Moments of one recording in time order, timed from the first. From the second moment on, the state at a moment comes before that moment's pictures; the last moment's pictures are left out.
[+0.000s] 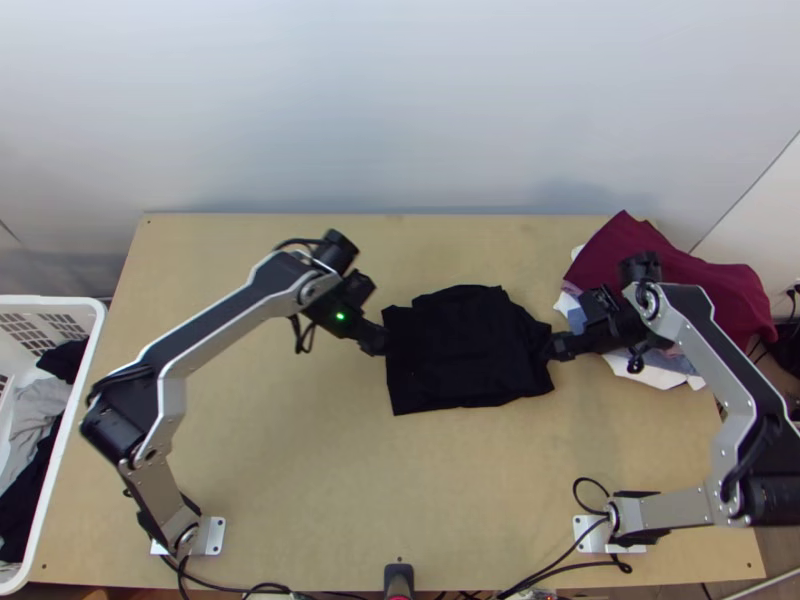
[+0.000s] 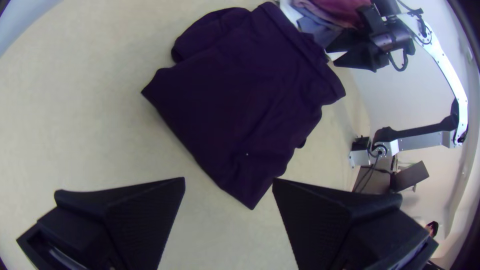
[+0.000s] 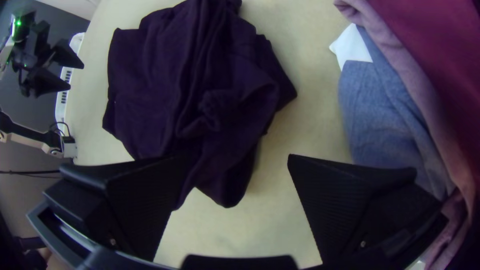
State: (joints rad) left arm -0.55 1.86 1.59 -0.93 0.49 0.00; right arm -0.01 1.54 1.11 -0.95 -0.41 -0.29
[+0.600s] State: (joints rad) left arm -0.50 1.70 1.45 -0.94 0.49 0.02; right arm 0.01 1.68 1.16 -0.93 -0.57 -0.27
